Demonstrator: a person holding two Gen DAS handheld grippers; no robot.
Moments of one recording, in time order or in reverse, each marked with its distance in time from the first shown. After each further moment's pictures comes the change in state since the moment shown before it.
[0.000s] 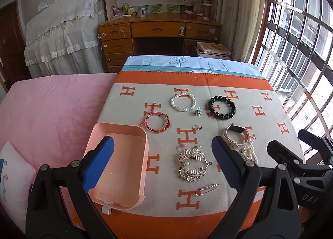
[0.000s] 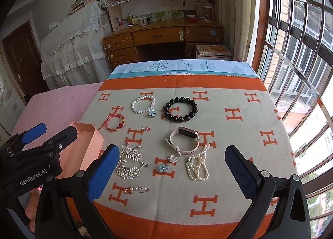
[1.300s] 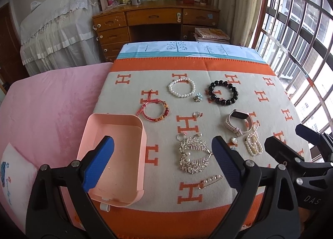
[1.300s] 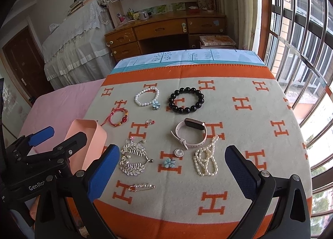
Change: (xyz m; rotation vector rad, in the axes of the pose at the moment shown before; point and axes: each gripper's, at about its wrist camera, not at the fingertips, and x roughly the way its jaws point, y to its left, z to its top) left arm 0.025 -0.009 -0.006 0.046 0.104 0.002; right arm 0.025 -0.005 -0.008 0.039 0.048 0.062
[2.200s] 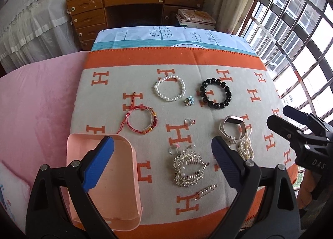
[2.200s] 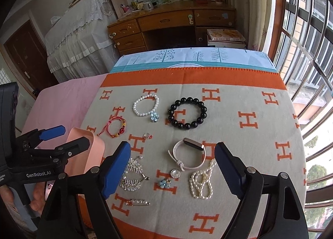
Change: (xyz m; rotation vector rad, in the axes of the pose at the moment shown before) left arm 0.061 0.017 0.073 0.039 0.178 -0.169; right arm 0.044 -0.023 0.084 -0.011 0.115 0.035
